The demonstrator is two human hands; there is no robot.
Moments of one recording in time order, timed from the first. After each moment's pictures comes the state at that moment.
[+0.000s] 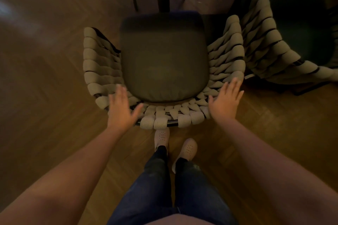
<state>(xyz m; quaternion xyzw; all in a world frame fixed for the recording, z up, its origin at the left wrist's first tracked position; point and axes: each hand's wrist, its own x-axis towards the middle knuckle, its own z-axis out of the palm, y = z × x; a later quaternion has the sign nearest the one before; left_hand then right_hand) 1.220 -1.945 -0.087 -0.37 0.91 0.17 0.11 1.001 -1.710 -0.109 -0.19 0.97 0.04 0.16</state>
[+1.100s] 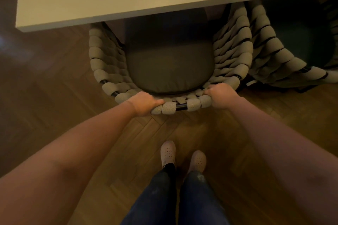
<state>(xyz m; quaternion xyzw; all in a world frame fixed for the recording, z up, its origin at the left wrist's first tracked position) 1.067 -2.012 -0.088 0.12 0.94 -0.02 0.31 0.910 -1.784 -0.092 -0.46 0.83 0.16 0.29</state>
